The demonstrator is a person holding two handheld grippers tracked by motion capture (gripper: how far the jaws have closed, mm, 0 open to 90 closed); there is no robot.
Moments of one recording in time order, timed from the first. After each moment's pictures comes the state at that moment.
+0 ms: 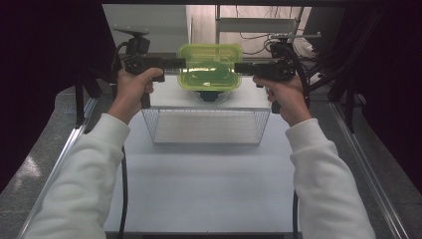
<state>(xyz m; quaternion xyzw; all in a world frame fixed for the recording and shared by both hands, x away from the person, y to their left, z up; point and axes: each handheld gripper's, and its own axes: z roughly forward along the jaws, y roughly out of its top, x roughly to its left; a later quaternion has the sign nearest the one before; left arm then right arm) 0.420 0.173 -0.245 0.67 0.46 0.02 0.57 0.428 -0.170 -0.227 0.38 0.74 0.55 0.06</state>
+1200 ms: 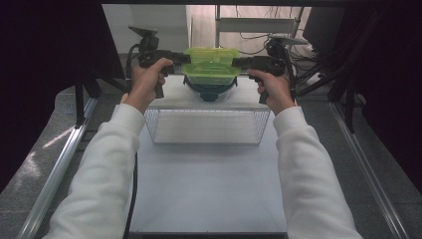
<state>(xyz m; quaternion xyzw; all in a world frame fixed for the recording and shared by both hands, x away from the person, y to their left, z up) 0.482 0.169 -0.275 0.62 0.55 -0.04 0.56 0.498 -0.171 -0.267 0.50 0.66 0.56 -0.05</state>
